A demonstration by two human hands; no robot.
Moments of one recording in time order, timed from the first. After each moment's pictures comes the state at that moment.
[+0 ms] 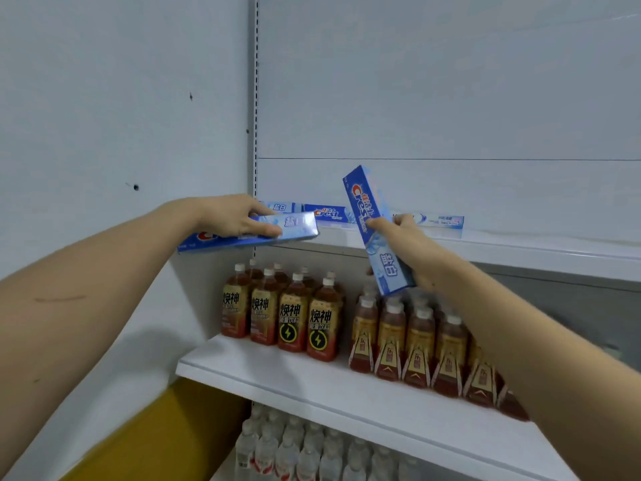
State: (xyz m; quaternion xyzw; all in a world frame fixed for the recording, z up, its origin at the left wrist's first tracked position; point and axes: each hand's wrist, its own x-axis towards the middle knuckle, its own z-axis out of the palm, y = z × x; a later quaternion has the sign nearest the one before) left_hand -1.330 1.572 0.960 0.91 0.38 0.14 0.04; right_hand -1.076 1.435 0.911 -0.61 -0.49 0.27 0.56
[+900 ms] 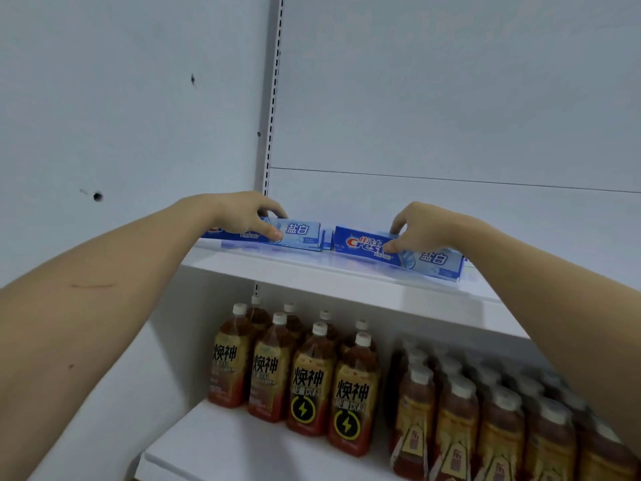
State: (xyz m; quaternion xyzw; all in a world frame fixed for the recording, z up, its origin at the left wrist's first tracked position) left_hand -1.315 1.811 0.984 0.91 0.37 0.18 0.07; right_hand -1.056 1.639 0.994 -0.79 -0.59 -0.12 0.12
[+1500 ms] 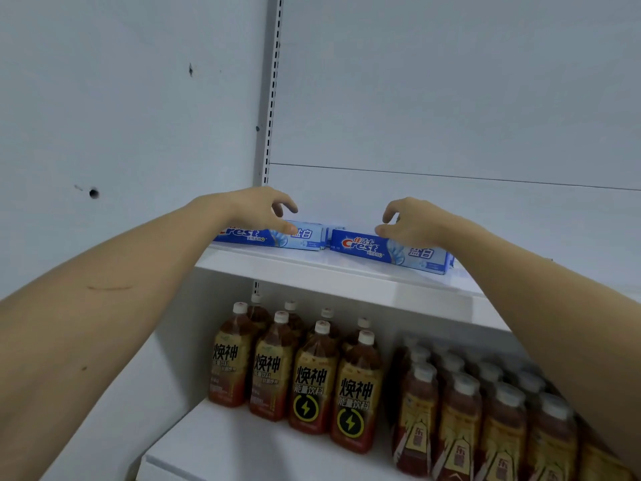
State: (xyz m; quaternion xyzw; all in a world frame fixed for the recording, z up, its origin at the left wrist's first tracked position) left_hand -1.303 1.823 0.984 0.91 0.36 0.20 0.06; right_hand -1.066 1.663 0.988 -0.78 -0.58 -0.14 0.16
